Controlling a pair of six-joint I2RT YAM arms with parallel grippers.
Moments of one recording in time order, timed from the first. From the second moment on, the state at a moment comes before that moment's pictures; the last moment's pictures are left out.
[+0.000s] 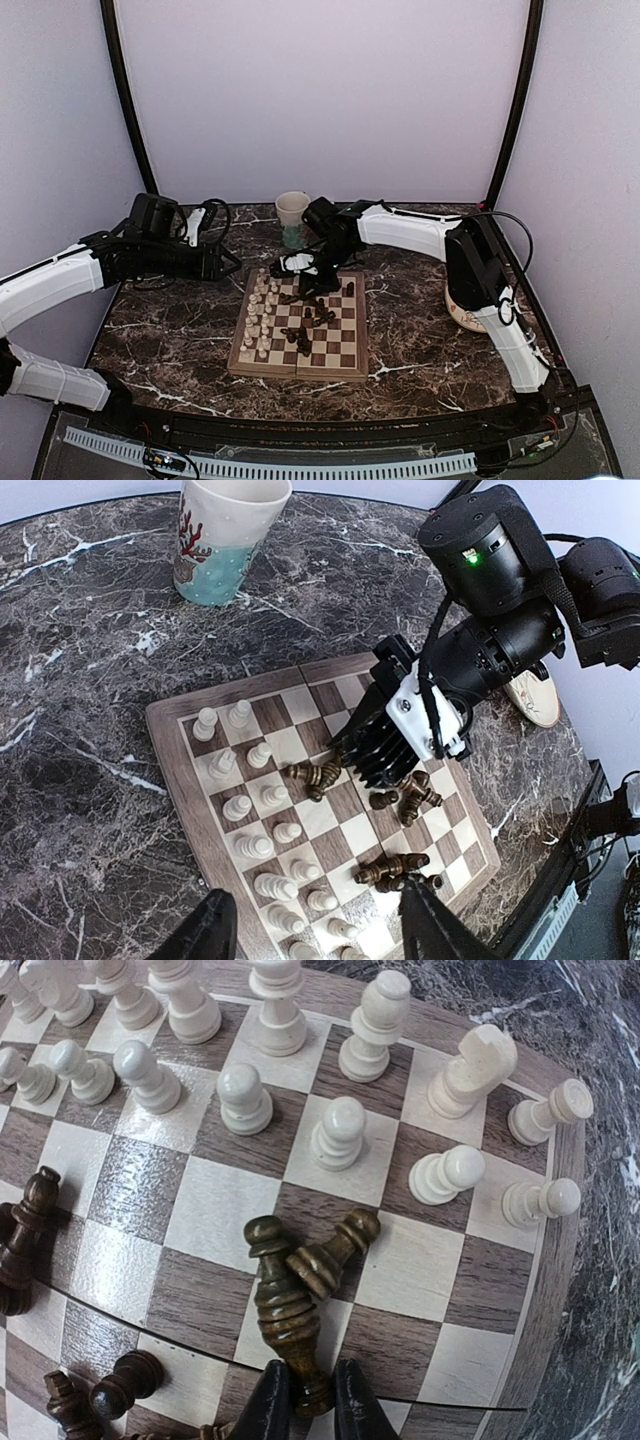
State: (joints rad) left arm -0.50 1.15 0.87 -0.40 0.28 -0.34; right arm 0.82 2.44 2.14 -0.90 -0.43 -0.94
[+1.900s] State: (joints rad) left arm -0.69 1.49 0.61 0.51 0.48 -0.41; right arm 0.77 2.09 1.76 -0.81 -0.68 -0.63
